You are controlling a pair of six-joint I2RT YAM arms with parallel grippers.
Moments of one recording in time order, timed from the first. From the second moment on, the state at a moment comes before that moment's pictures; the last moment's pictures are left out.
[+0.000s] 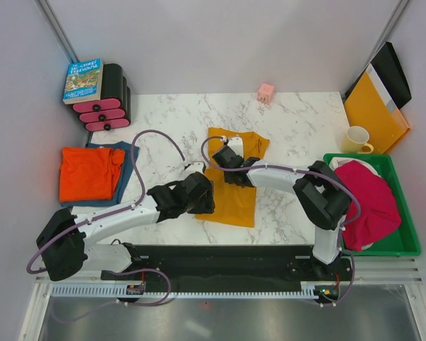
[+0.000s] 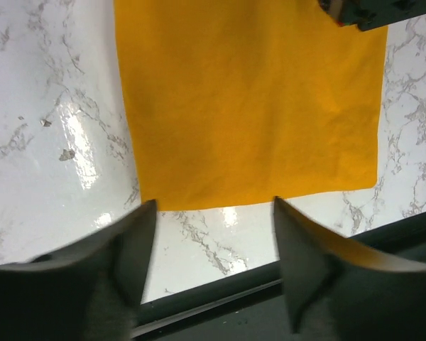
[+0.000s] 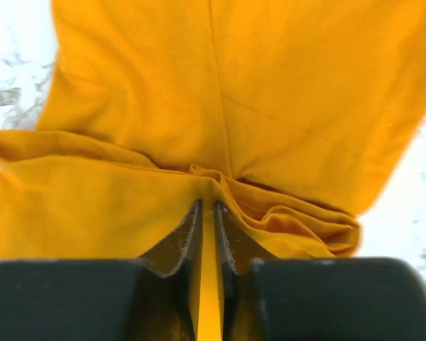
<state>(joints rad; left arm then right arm) -0.95 1.26 0.79 -0.46 -0.27 -0.80 0.80 1.90 1.21 -0.30 0.46 0.56</state>
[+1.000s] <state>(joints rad) -0.95 1.39 0.69 -0.41 -0.27 -0.80 1.13 1.18 0.72 -0.62 0.61 1.02</state>
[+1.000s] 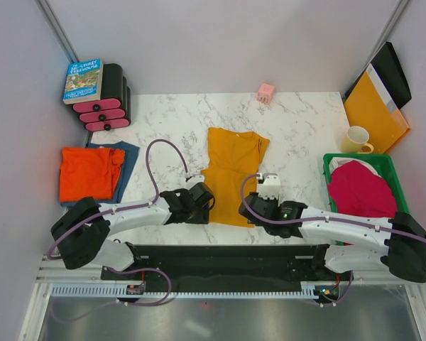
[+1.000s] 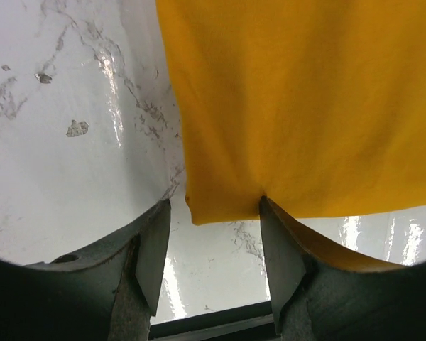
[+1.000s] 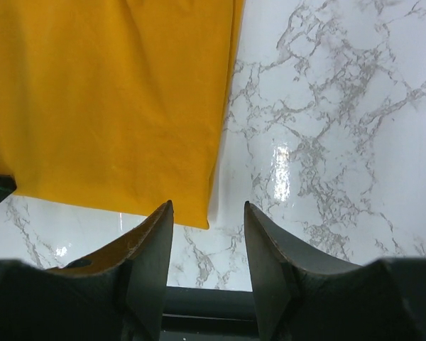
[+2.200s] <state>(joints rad) -0.94 1.44 0.66 -0.24 -0.22 -0.84 1.19 1.32 0.65 -0.59 0.60 1.18</state>
